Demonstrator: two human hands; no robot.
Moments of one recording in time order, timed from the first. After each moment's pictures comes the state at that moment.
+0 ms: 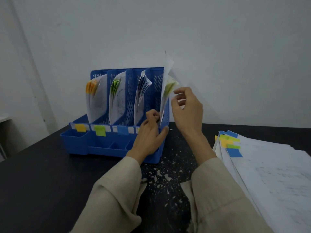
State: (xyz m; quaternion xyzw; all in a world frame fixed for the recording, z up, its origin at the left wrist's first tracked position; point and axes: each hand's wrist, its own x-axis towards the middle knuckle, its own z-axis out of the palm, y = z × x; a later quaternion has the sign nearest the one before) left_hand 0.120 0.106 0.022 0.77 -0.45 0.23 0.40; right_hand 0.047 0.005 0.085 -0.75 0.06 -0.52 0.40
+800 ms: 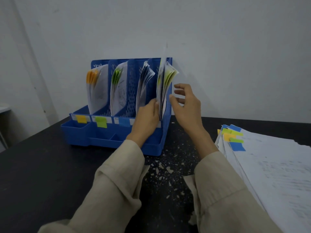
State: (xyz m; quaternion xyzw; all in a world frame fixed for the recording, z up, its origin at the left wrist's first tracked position) left_hand 0.124 0.107 0.048 0.79 -0.36 0.19 0.46; right_hand 0.057 0.000 0.068 -0.77 0.00 -0.45 0.45
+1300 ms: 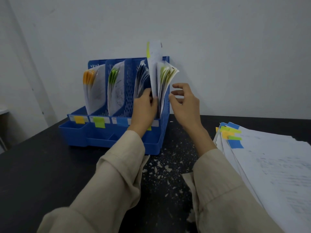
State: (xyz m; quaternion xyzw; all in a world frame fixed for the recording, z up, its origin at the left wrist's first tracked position) left_hand 0.139 0.095 0.061 0.78 -0.32 0.25 0.48; right_hand 0.056 -0.003 0.069 -0.76 0.02 -0.44 0.47
